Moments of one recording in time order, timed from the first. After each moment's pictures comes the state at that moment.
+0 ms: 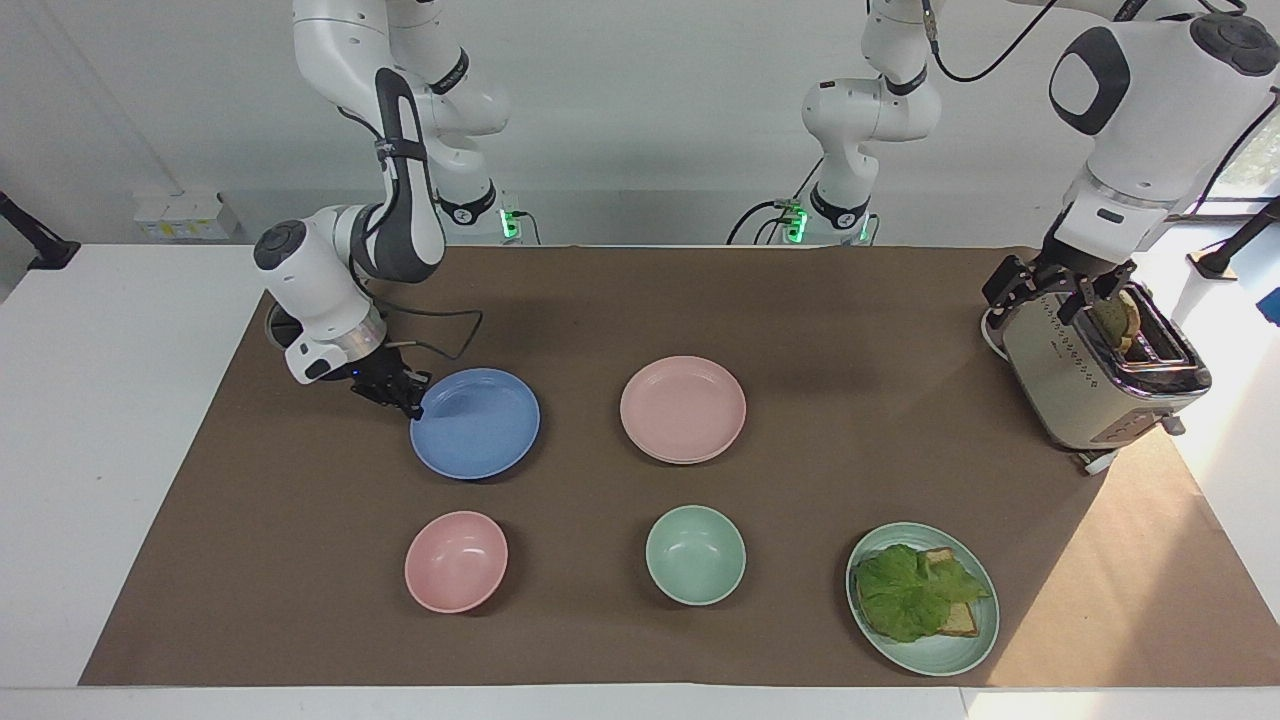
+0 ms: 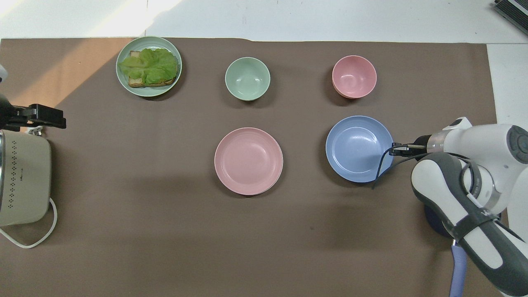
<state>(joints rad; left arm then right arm) -0.12 0.01 0.11 -1.67 -0.01 1.75 -0.01 -0.05 0.12 0.02 -2.19 0.30 2.40 -0.13</state>
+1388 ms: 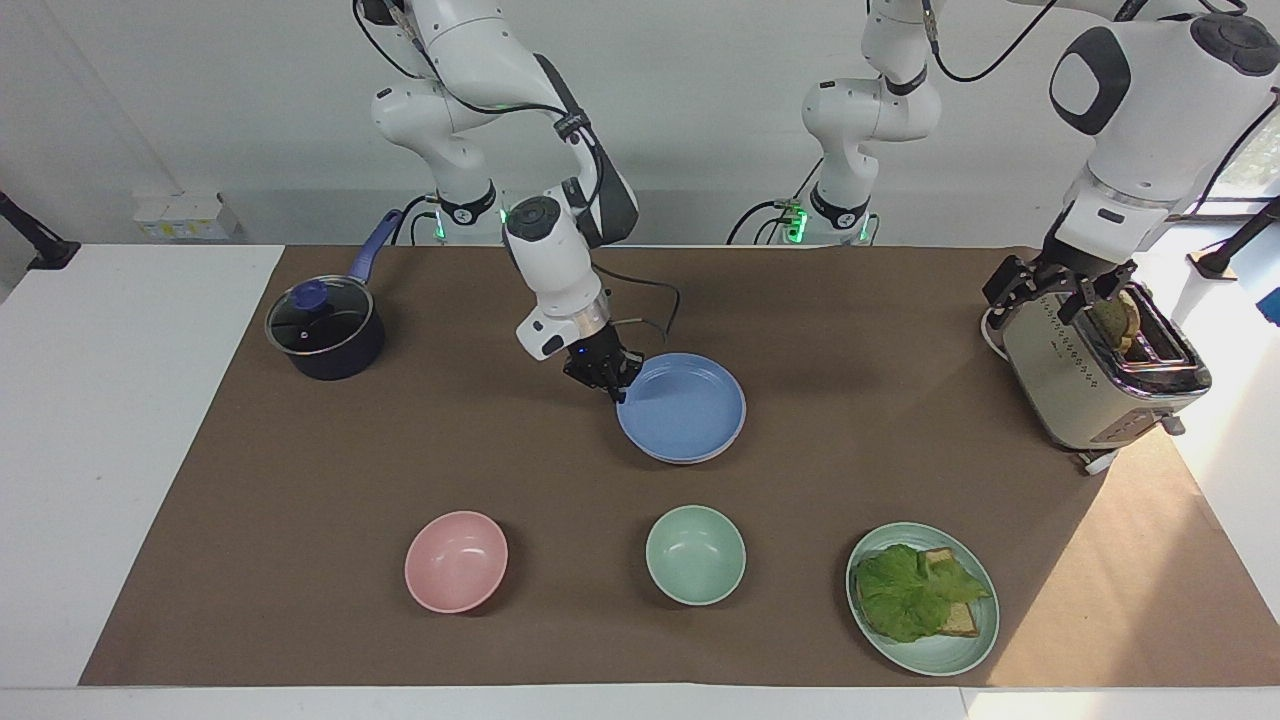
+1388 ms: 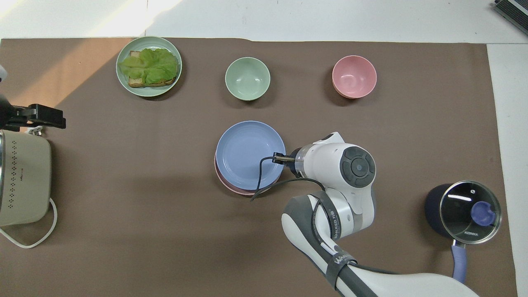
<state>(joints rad) -0.12 0.01 0.11 -1.67 -0.01 1.75 -0.01 0.47 0.24 0.03 -2.11 0.31 2.60 0.45</state>
